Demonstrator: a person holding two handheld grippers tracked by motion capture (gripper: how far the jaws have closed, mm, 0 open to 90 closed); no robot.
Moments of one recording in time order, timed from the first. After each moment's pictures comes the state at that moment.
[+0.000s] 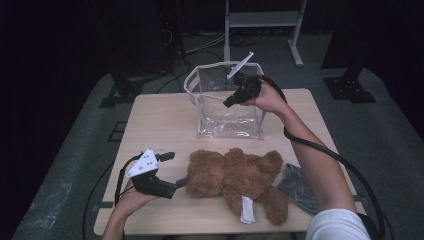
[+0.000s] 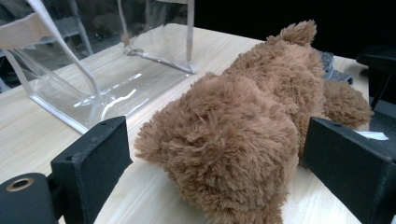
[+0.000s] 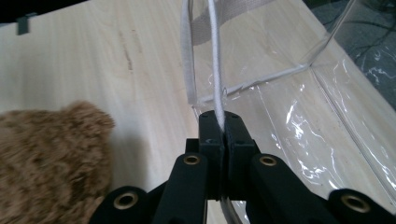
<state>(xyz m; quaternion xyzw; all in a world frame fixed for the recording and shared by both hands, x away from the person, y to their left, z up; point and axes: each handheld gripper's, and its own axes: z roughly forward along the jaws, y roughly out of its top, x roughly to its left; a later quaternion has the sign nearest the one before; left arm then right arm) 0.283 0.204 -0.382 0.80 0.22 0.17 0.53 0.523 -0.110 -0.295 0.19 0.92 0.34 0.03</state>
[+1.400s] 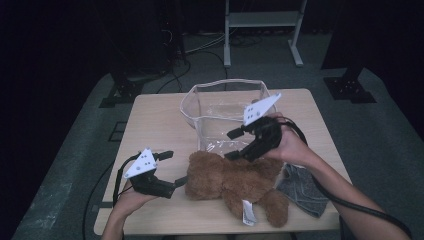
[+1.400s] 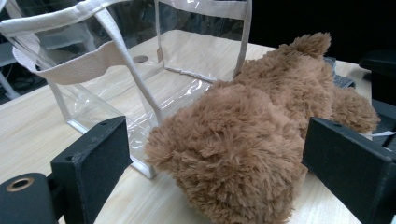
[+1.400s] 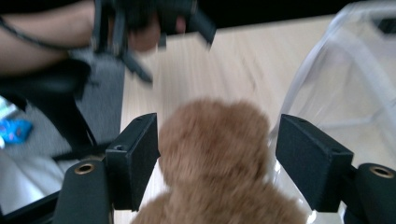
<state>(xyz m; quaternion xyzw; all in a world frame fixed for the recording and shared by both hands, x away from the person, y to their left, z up) 0.281 0.206 -0.377 0.79 0.22 0.18 0.54 0.345 -0.126 -0.284 0.08 0.90 0.44 0.01</state>
